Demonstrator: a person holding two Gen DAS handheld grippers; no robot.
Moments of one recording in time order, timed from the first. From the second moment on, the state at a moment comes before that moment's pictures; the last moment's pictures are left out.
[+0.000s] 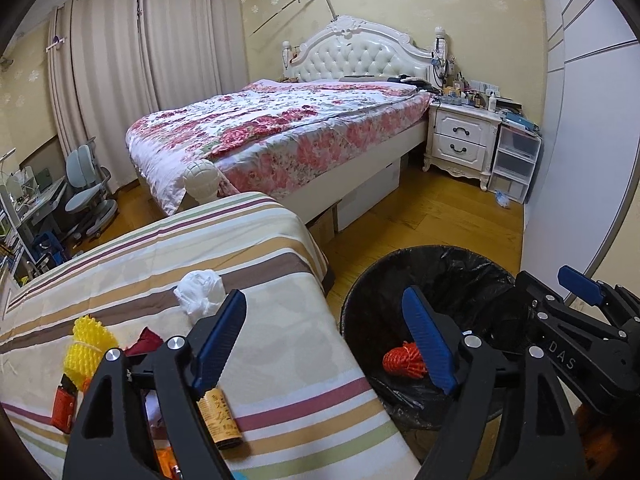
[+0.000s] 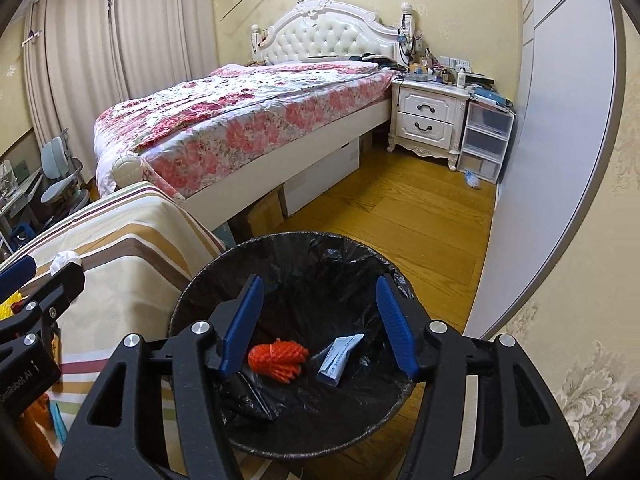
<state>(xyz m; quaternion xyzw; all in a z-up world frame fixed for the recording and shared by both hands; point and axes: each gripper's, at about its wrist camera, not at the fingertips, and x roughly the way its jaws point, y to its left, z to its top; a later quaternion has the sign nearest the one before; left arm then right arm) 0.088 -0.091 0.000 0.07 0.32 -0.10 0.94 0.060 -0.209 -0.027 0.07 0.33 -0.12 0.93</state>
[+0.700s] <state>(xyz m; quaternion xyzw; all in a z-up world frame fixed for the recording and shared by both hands) 0.027 0.005 -0.038 0.05 0.38 -0.03 0.92 -0.017 -0.133 -0.037 0.05 0.35 -0.04 0.93</state>
